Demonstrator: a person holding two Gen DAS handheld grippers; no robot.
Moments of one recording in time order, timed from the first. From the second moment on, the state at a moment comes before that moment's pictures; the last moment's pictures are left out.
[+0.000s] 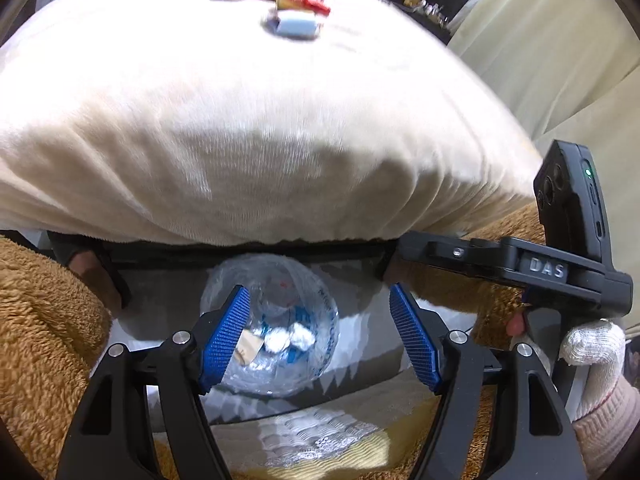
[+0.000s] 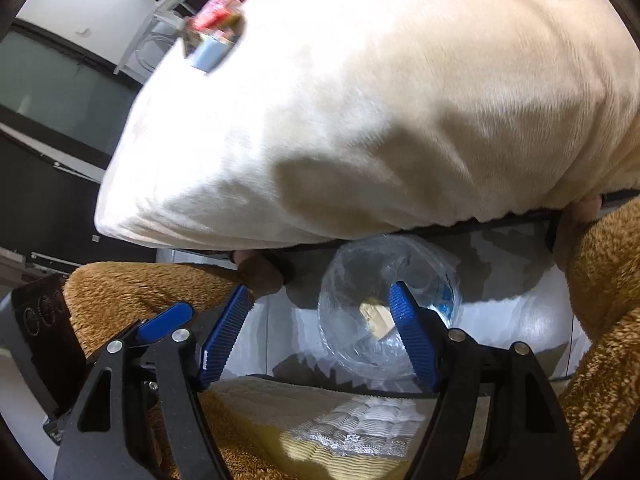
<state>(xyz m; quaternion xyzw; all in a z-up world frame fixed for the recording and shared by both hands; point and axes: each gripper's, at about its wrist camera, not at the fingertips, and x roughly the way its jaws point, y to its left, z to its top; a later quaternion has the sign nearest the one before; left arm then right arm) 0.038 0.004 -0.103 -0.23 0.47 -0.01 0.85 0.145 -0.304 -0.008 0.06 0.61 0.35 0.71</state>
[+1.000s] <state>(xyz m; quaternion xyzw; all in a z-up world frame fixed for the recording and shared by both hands) 0.112 0.137 -0.014 -0.24 0.34 0.04 0.91 0.266 -0.197 0.071 0.01 0.46 0.44 0.77</state>
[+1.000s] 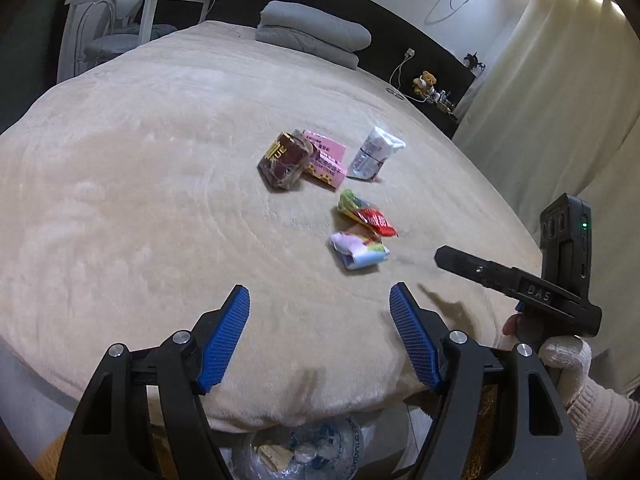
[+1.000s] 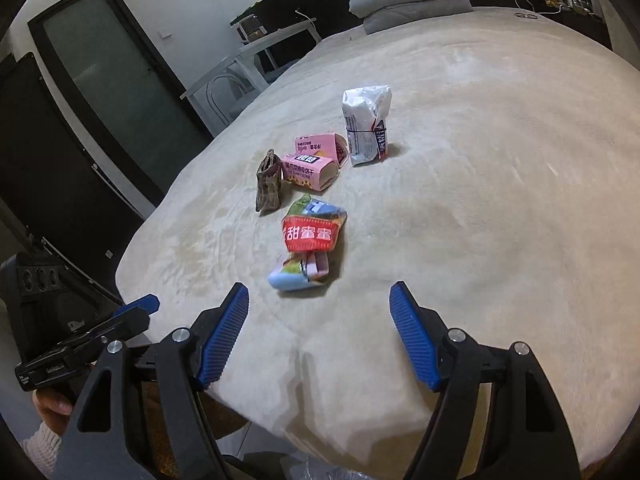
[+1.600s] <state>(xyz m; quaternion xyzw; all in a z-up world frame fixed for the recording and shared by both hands) 0.128 0.168 -0.027 -0.27 0.34 0.05 0.90 0.302 -0.105 0.035 -0.06 0.45 0.42 0.78</state>
